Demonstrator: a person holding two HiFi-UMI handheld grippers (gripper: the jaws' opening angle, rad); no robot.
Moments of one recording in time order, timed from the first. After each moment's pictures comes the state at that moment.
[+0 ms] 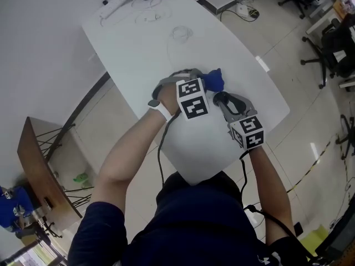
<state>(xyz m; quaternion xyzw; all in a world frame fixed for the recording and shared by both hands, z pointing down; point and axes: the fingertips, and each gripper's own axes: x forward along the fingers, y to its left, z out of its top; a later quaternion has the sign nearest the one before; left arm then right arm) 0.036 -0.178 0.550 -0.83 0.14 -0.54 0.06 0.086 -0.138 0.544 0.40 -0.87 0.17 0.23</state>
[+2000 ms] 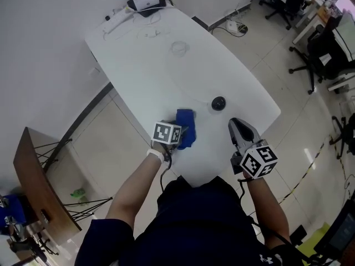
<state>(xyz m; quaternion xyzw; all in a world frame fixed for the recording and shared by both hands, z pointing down) -0.058 -0.060 0.643 -0.77 0.35 -0.32 -0.42 0.102 -0.060 0.443 0.49 -0.83 0.26 0.03</state>
